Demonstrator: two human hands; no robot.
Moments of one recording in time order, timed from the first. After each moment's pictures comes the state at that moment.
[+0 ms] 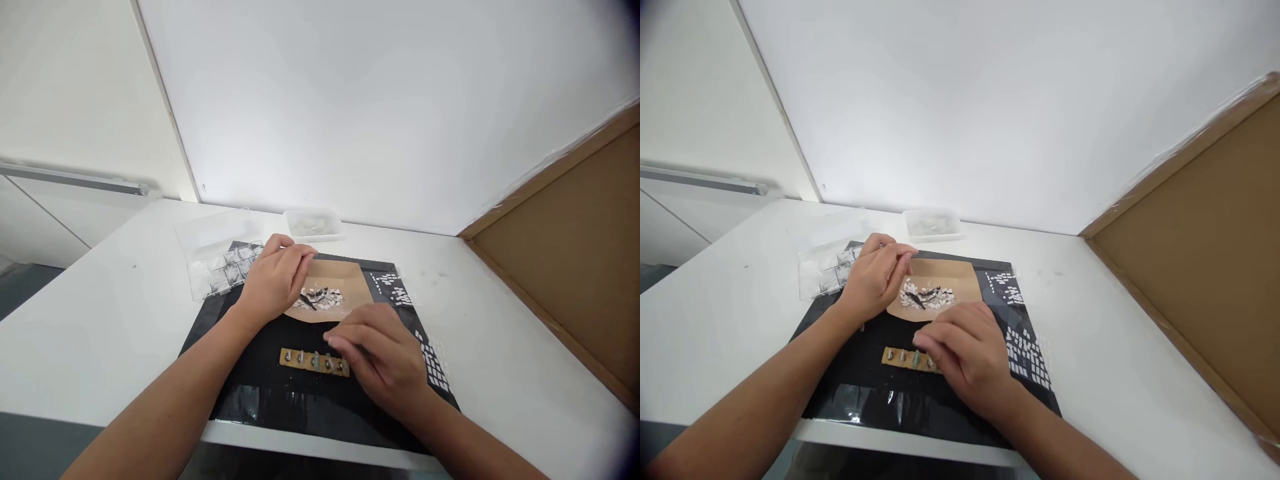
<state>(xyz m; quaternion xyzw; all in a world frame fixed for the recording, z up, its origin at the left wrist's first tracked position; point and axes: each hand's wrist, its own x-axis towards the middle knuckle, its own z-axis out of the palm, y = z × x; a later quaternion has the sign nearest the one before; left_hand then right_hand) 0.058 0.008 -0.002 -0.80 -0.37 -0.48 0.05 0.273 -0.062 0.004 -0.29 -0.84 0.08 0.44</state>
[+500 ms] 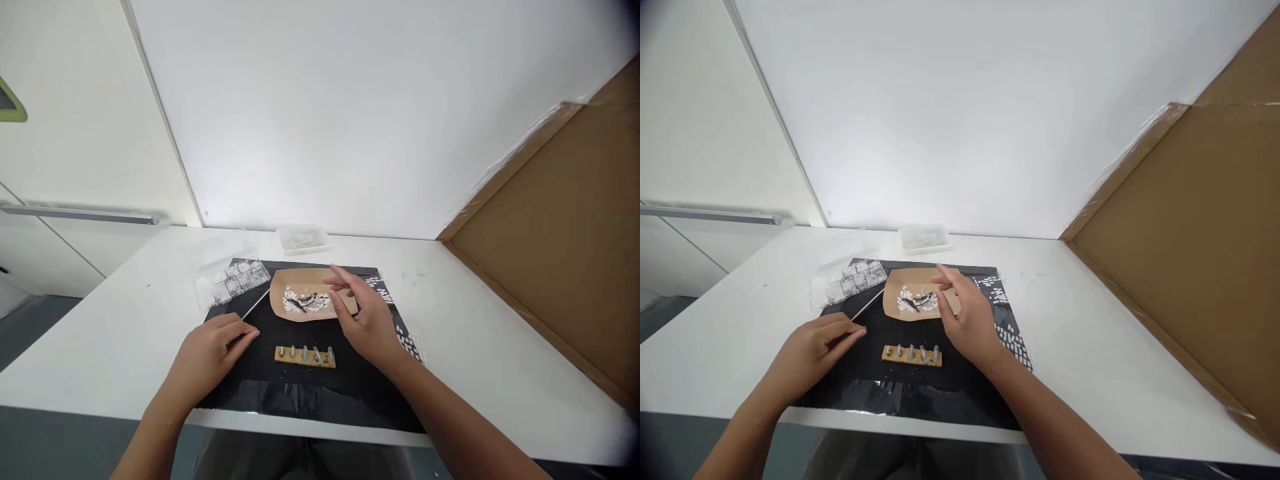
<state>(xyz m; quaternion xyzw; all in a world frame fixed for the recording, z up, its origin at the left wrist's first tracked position) -0.013 -0.109 -0.009 -0.78 -0.58 -0.22 -0.11 0.289 -0.033 -0.006 -0.41 -0.78 0.12 0.47</state>
